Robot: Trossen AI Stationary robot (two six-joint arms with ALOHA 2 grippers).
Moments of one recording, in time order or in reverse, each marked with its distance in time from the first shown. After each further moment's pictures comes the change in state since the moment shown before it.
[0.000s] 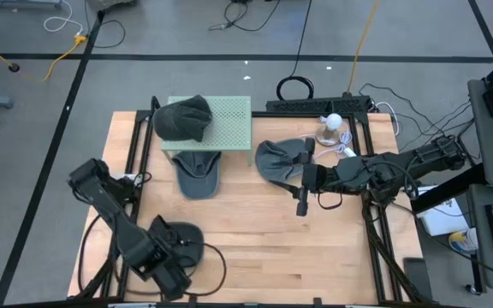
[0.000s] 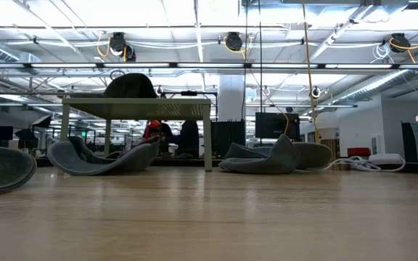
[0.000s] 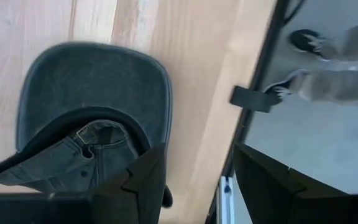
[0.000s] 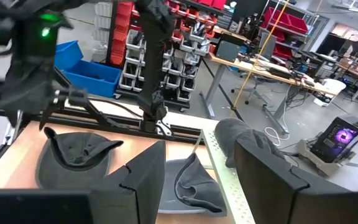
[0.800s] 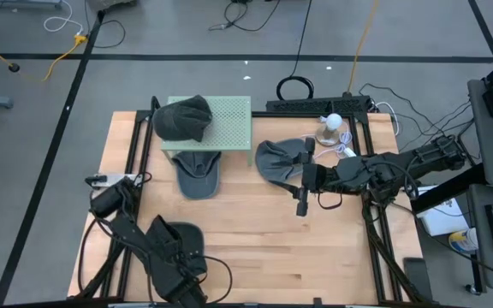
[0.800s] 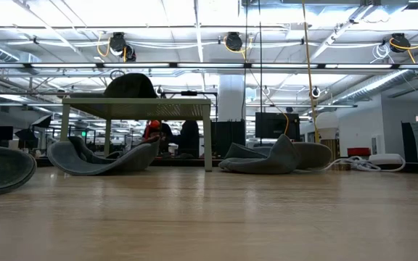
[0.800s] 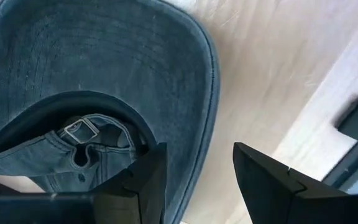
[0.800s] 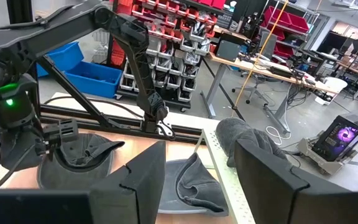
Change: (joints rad) left arm -0.028 0.315 0.000 -0.076 0.002 -0.119; right arm 0.000 0.000 0.000 0.000 0.000 0.011
